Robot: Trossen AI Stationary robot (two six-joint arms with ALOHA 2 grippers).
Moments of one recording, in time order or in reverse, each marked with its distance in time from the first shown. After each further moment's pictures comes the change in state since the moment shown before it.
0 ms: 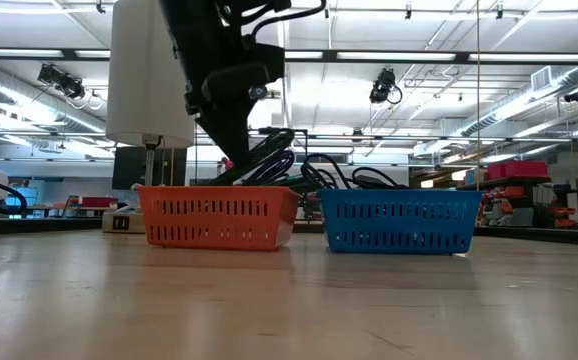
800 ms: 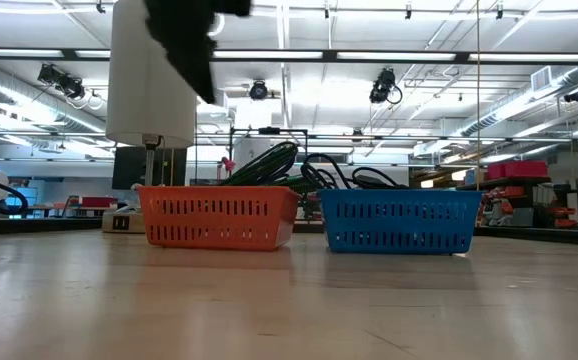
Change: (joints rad) left arm -0.064 -0.173 0.052 -0.161 0.130 0.131; right arm 0.000 0.000 -0.001 -0.020 0.000 -0.001
